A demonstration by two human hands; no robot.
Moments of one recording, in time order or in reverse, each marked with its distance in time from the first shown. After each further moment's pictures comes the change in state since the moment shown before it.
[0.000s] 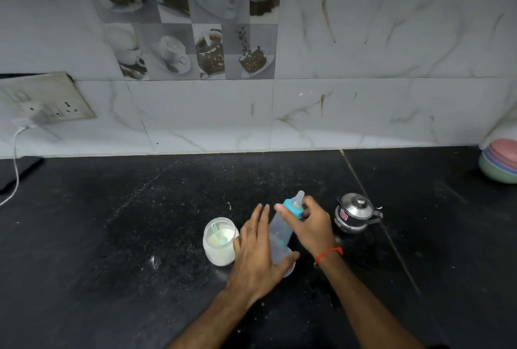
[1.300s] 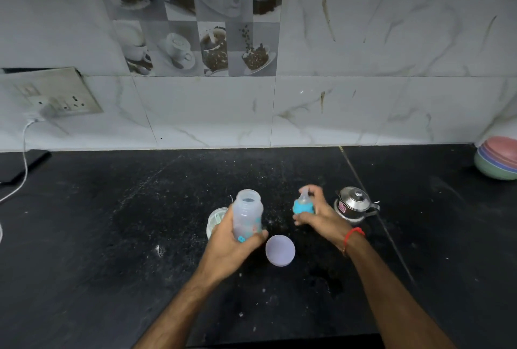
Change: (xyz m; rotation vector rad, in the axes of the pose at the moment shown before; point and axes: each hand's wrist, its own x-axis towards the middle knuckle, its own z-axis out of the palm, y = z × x) left_hand -0.019 -0.011 -0.064 -0.565 0.021 -0.143; right_hand 0.004 -0.005 -0.042 0.046 -0.458 0.086
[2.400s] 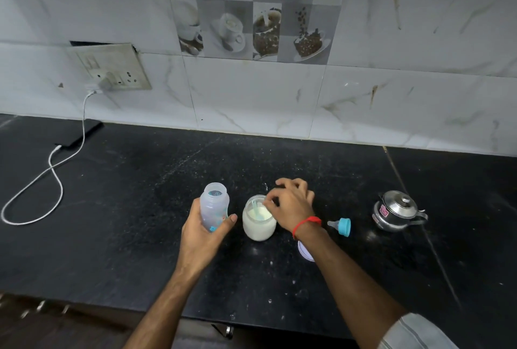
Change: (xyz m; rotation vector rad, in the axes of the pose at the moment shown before) left_hand -0.030 -0.042 -0.087 0.028 0.452 -0.105; right_hand 0.057 -0.031 0.138 -0.781 0.067 -0.163
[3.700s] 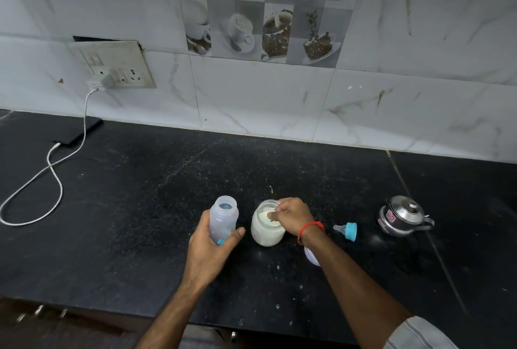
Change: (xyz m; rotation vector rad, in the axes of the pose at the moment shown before) left_hand -0.002 -0.024 -0.008 0.014 -0.051 -0.027; right_hand 0.009 -0.008 0.018 0.453 -0.159 0.329
